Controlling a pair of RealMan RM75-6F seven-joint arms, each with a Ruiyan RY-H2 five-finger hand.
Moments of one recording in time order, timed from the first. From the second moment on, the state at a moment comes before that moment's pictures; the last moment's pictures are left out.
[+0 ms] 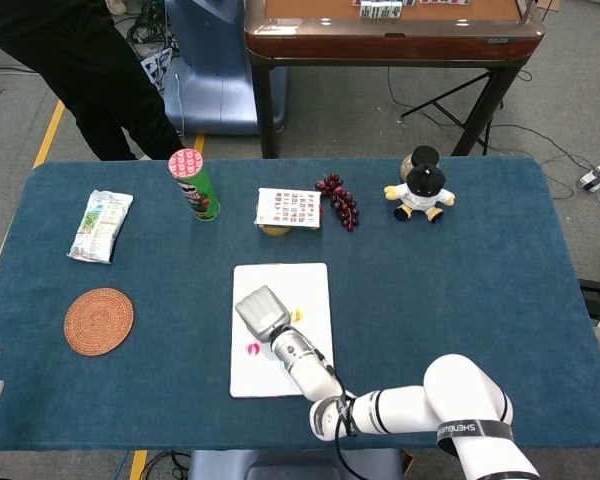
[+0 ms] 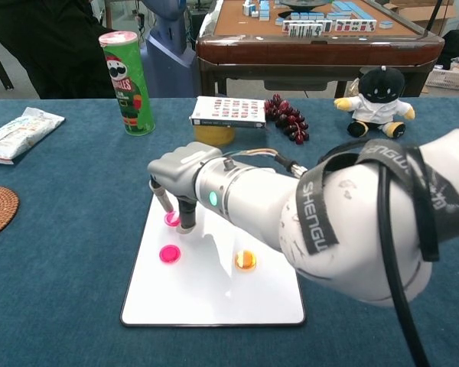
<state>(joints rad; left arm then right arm) 0.02 -0.97 -0.01 -1.60 1.47 1.51 -0.11 1.26 -1.97 0.23 -1.31 -0.52 0.92 -0.97</state>
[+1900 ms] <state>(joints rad) -0.09 -0.96 -0.04 -1.71 1.54 1.46 0.00 0.46 -1.18 -0.25 -1.83 -1.27 1.64 -0.57</state>
